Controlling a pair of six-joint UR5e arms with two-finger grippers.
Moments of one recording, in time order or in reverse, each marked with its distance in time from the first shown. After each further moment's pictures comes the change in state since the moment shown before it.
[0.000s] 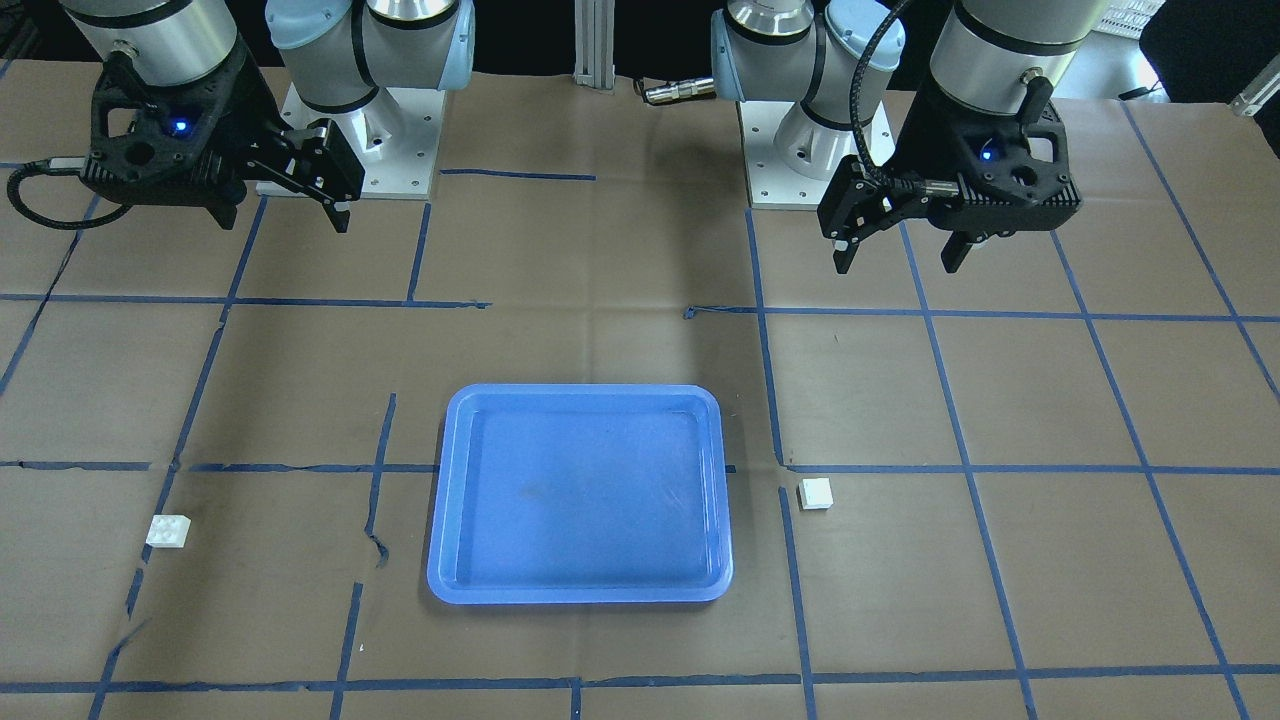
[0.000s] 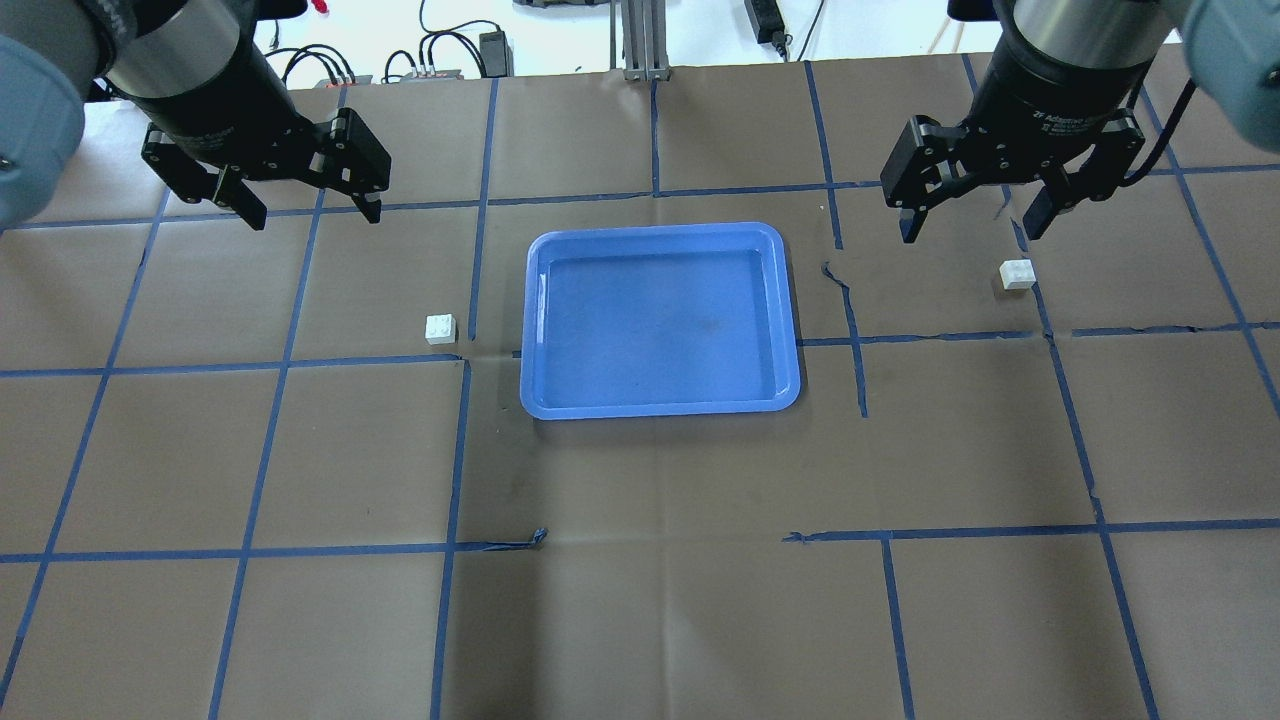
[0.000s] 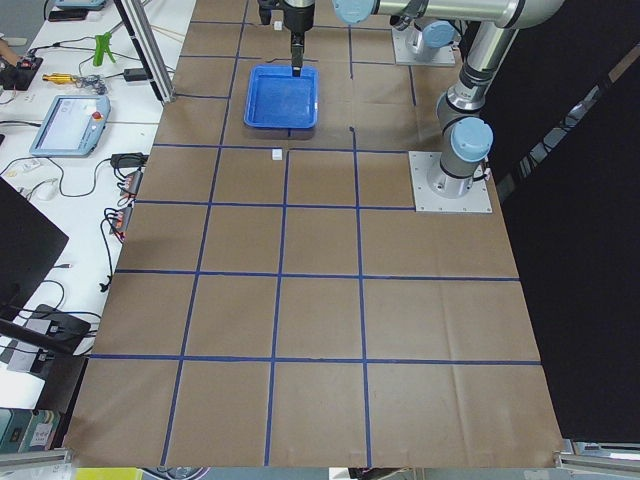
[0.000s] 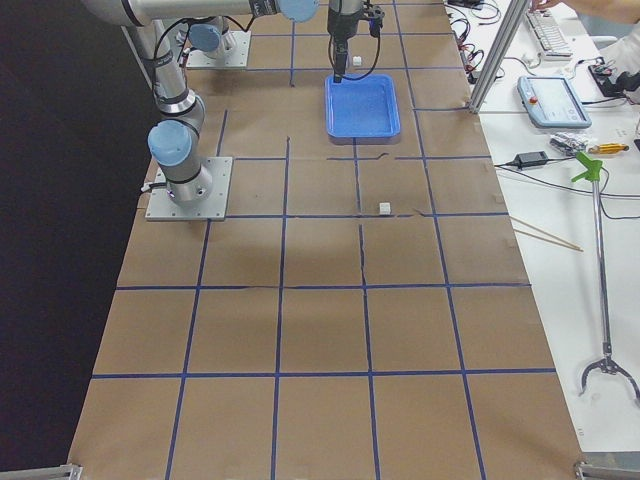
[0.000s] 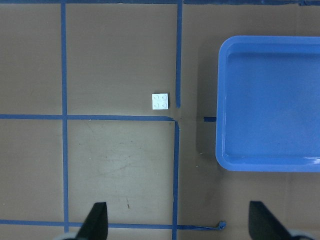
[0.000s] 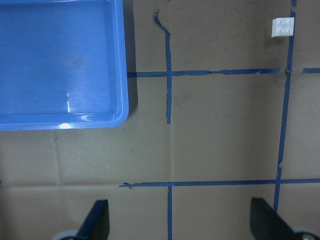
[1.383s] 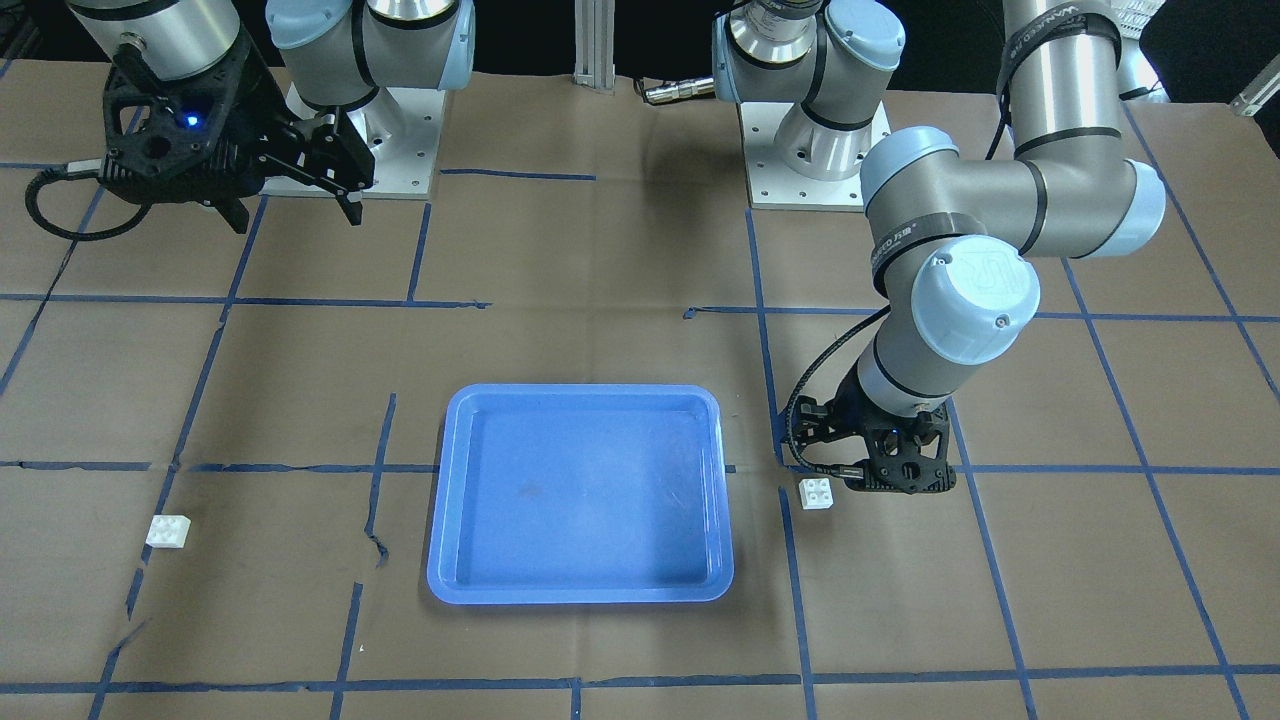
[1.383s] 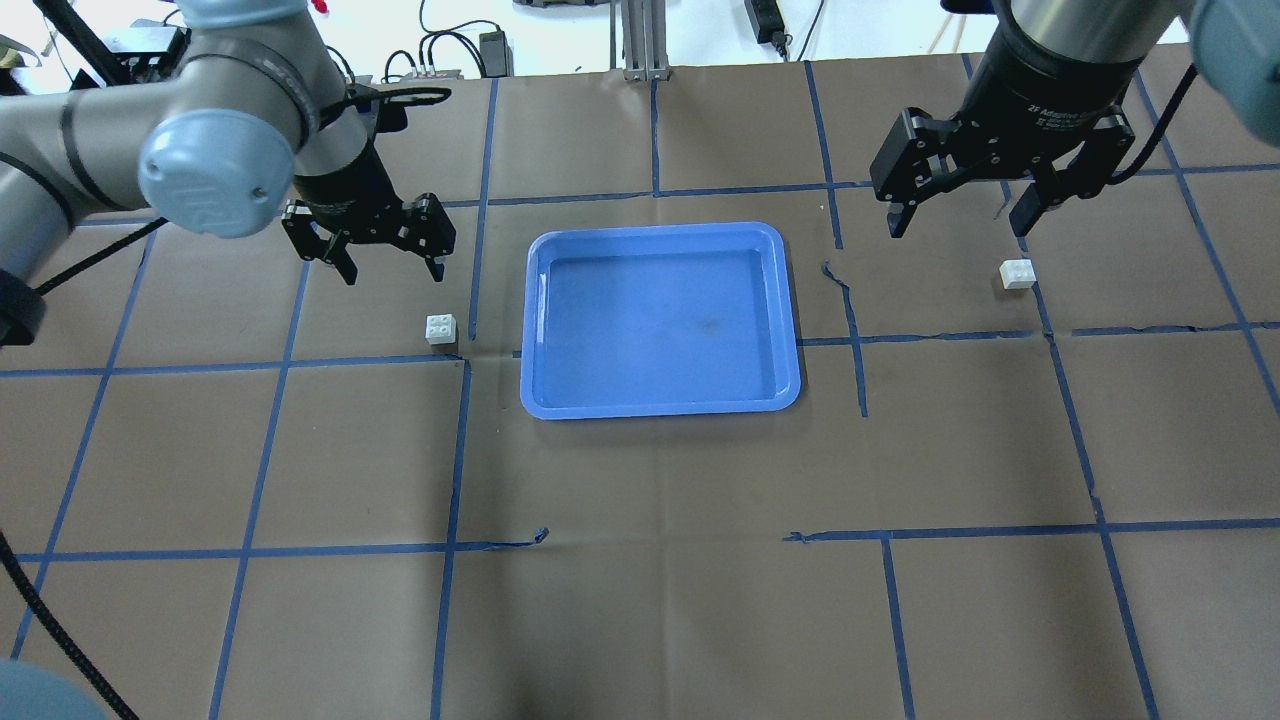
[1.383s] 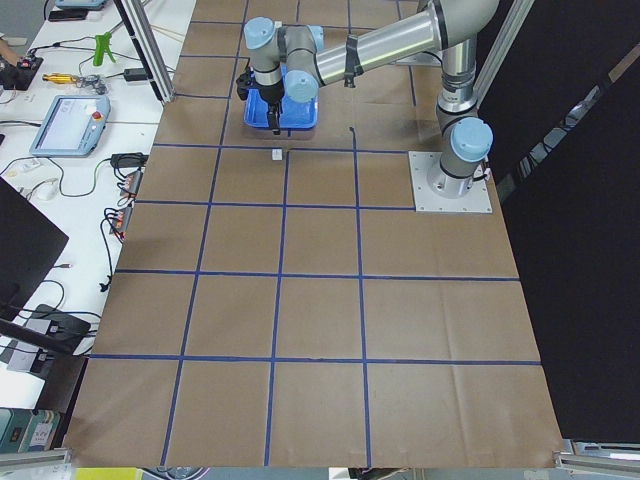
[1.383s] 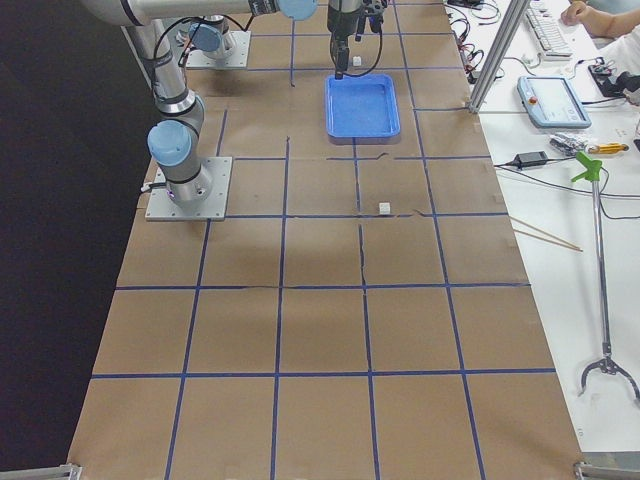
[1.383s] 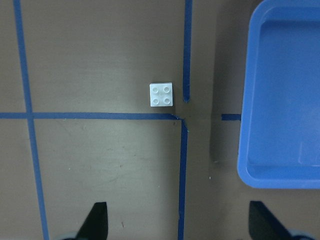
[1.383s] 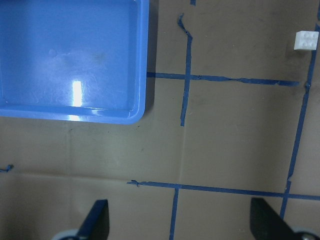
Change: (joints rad) left arm 0.022 -0.351 -0.195 0.448 -0.003 0.067; right arm -0.003 0.003 -0.006 0.001 0.044 -0.167
